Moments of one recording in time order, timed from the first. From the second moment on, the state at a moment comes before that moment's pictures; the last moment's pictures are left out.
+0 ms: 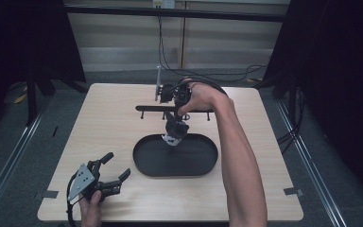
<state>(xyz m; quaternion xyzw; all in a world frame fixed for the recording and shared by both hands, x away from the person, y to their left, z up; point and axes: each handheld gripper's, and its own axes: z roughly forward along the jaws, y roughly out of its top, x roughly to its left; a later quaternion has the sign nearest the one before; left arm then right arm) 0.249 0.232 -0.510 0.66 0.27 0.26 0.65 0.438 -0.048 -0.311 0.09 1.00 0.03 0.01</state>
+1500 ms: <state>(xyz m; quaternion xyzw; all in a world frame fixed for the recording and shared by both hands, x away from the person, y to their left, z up) 0.249 0.232 -0.510 0.66 0.27 0.26 0.65 0.420 -0.064 -0.310 0.17 0.97 0.14 -0.03</state>
